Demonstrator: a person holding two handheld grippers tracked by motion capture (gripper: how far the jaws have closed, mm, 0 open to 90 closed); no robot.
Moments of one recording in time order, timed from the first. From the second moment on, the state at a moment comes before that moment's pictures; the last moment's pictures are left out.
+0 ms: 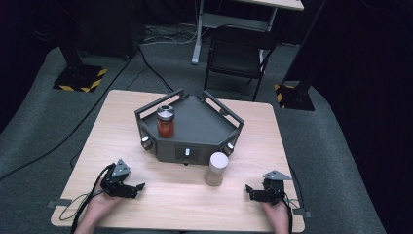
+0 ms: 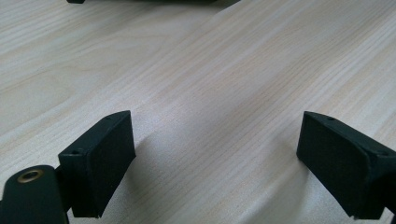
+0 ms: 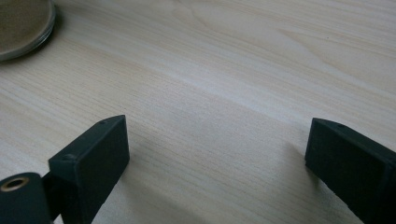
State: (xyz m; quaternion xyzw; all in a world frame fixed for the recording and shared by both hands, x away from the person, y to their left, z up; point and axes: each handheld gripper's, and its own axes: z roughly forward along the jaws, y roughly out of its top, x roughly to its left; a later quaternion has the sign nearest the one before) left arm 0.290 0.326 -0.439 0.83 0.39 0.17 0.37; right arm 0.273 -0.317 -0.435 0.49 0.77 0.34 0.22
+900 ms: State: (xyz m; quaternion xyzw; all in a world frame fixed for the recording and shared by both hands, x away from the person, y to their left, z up) left arm 0.290 0.326 -0.439 0.83 0.39 0.17 0.37; right arm 0.272 -0.318 -0.436 0.49 0.77 0.34 0.22
